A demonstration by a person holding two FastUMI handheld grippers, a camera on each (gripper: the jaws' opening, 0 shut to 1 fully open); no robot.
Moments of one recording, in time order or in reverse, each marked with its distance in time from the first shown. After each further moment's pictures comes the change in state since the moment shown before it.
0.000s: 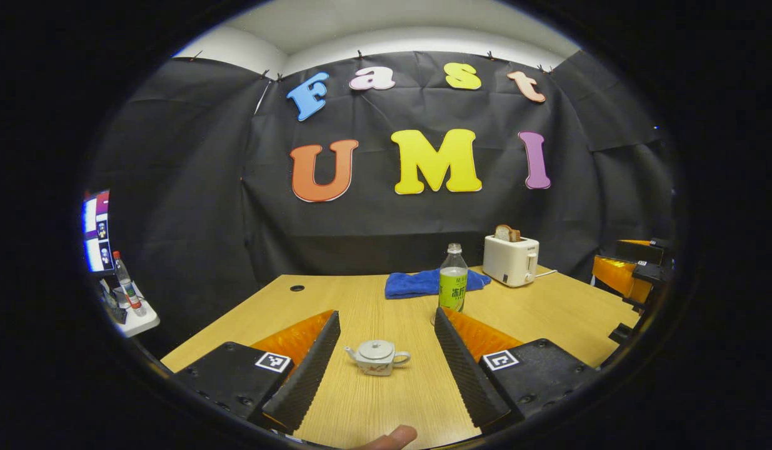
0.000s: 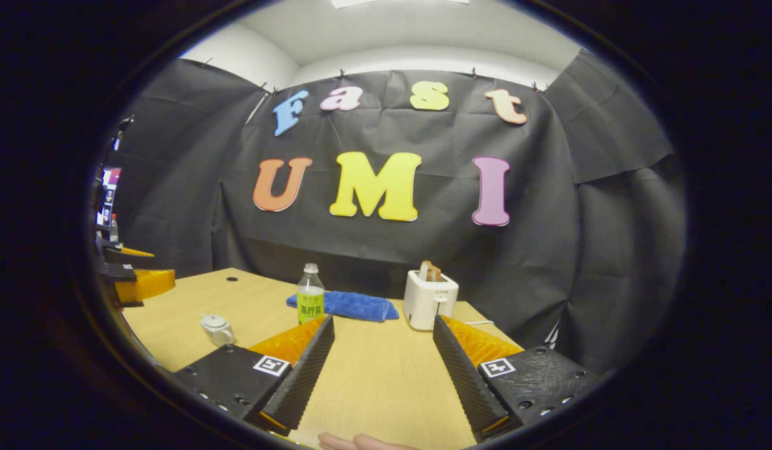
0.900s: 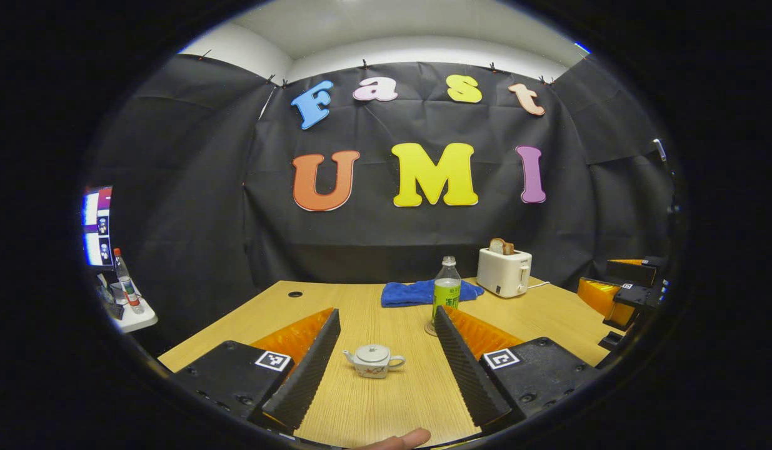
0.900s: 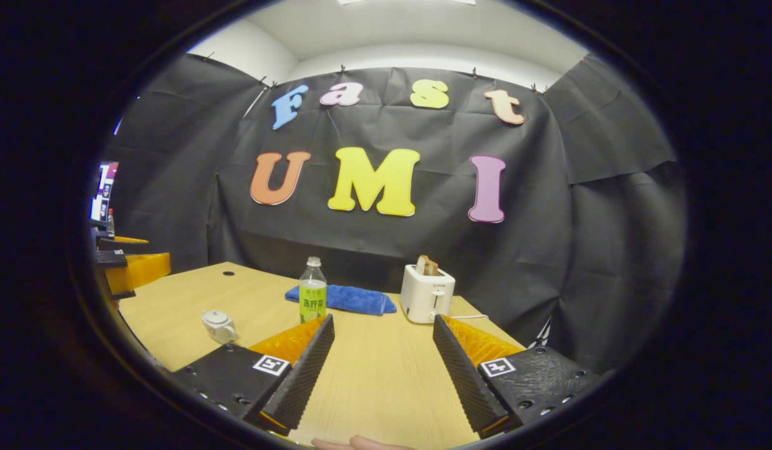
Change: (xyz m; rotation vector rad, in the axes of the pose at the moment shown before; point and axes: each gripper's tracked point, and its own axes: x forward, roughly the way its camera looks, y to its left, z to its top) left arm -0.010 -0.003 0.016 -0.047 -0.080 -0.002; right arm -0.009 0.010 -0.003 -0.030 0.006 -0.032
